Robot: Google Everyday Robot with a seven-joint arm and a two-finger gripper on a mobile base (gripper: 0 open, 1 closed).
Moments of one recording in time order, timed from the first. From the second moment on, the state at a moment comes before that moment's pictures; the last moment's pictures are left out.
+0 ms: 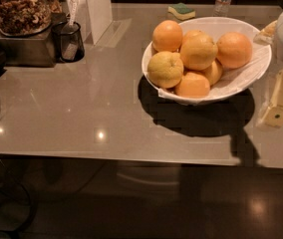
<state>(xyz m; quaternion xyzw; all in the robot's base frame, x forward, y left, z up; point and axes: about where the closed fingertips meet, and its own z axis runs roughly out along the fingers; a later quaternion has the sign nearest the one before) 0.438 -0.217 0.976 -0.60 0.78 -0.03 0.16</state>
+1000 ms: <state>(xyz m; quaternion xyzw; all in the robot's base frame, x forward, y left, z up) 0.462 -0.223 0.994 -0.63 0.76 -0.04 0.18</state>
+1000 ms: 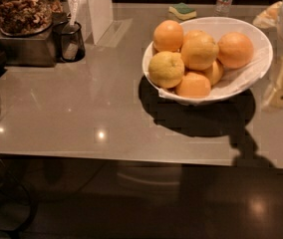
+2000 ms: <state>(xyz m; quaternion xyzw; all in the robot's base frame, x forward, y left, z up) 0.531 -0.236 1.010 -0.63 0.75 -0.03 0.22</state>
